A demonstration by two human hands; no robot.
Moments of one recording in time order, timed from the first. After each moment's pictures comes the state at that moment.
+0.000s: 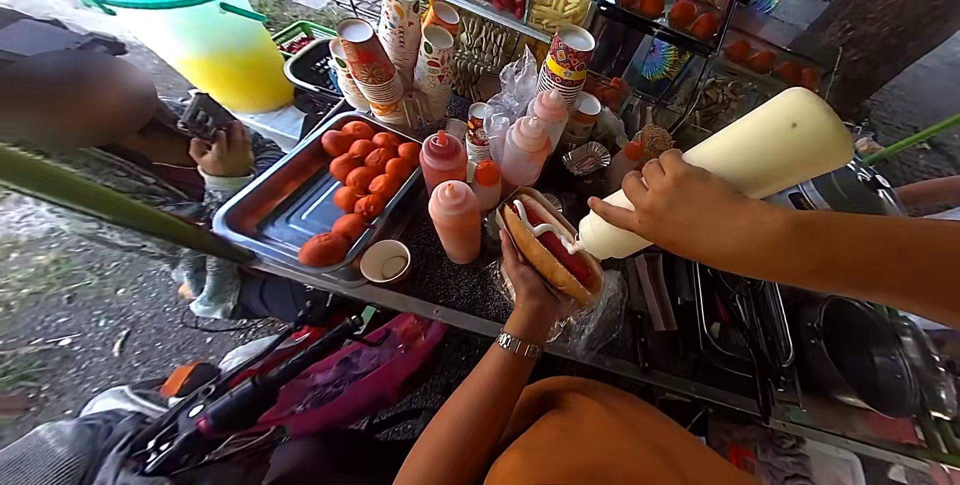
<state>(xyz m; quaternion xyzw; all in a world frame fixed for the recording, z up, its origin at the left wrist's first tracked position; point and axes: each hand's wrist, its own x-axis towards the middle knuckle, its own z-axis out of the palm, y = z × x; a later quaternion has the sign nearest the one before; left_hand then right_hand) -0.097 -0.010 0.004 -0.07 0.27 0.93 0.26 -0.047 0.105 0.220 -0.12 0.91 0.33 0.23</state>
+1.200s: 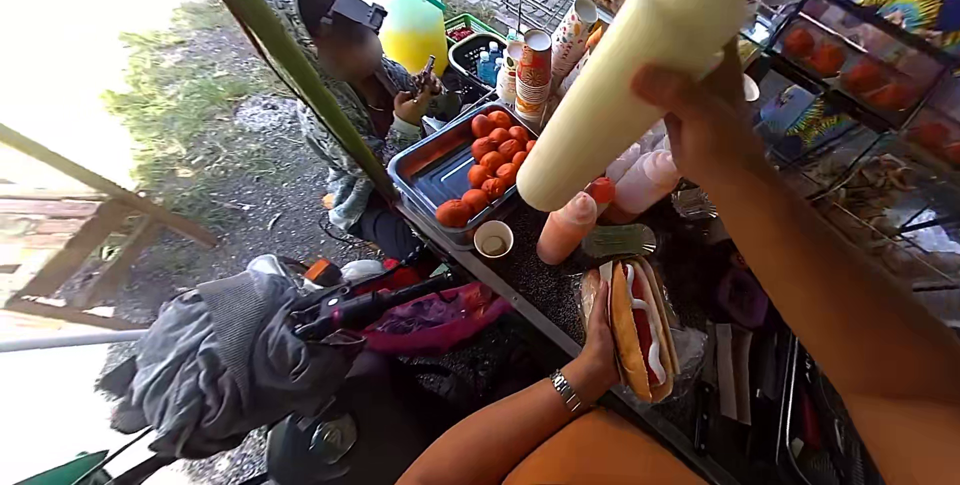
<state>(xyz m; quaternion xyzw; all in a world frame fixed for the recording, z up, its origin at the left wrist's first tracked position) -0.073 -0.060 -0.021 -0.14 0.26 0.87 0.39 -0.219 0.034 0.209 -0.17 0.71 -0.65 -0.21</state>
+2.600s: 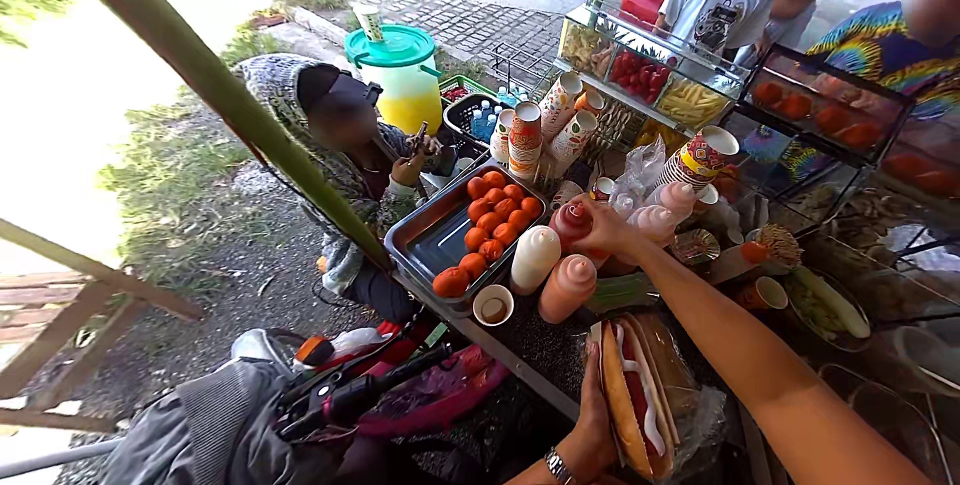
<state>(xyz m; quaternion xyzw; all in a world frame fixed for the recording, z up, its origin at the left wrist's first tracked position) -0.085 -0.077 -0.035 -0.16 0.25 0.86 0.41 -0.303 0.083 0.034 -0.11 0.93 -0.35 0.01</state>
